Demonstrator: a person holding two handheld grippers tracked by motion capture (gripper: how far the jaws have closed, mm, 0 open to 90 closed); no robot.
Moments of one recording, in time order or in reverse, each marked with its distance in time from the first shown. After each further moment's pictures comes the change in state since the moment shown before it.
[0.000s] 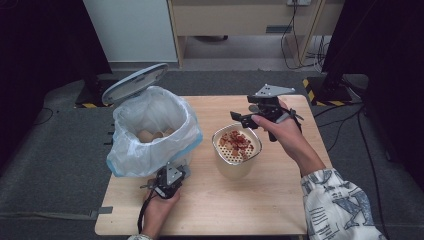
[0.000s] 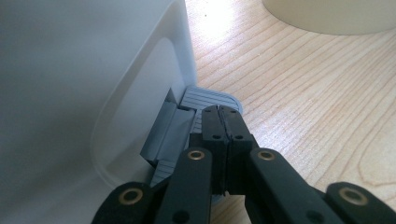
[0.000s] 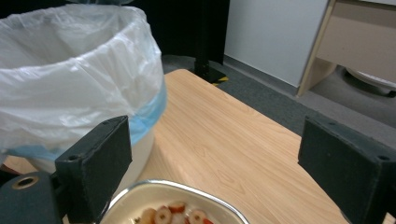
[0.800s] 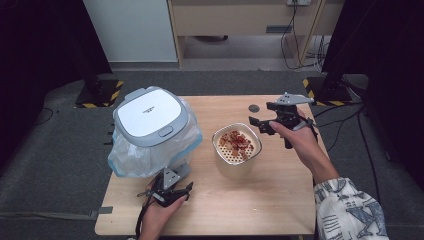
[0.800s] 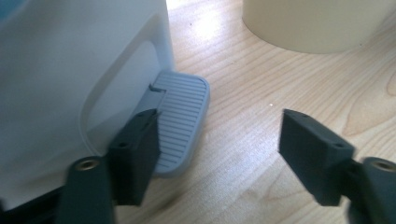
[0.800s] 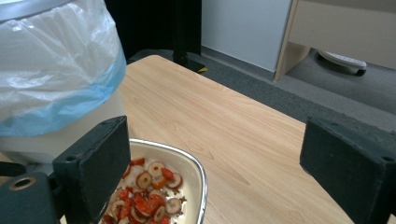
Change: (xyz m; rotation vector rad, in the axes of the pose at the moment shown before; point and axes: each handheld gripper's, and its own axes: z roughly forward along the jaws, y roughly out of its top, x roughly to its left) left arm -0.011 0.000 -0.020 -0.018 -0.031 -0.072; right arm -0.029 -0.040 -0.028 0.014 -0.092 0.055
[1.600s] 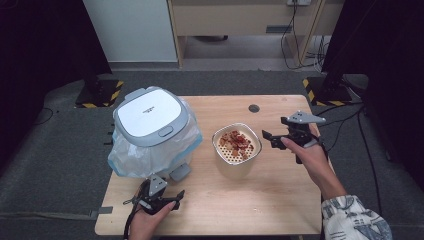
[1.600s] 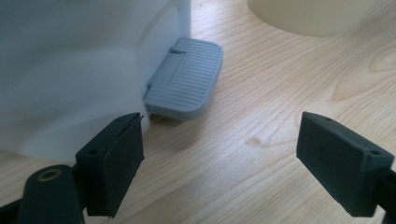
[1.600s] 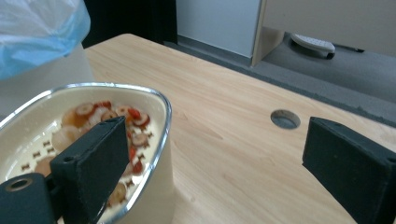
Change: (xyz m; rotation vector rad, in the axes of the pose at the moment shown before) left arm 0.013 -0.019 -0.031 0.007 -0.012 -0.046; right arm -0.012 -0.059 -0.024 0.018 -0.099 0.032
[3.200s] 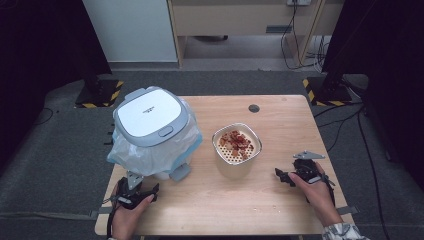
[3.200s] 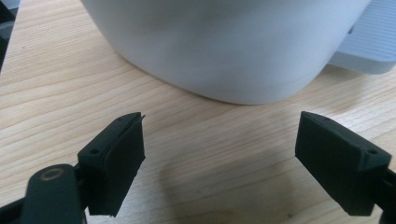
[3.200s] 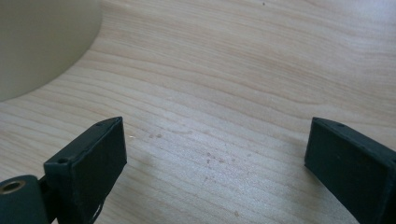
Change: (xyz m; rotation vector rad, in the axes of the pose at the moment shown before) left arm 0.064 -0.027 -0.008 0.065 0.225 -0.098; right arm -0.007 -0.138 -0.008 0.326 -0.167 0.171
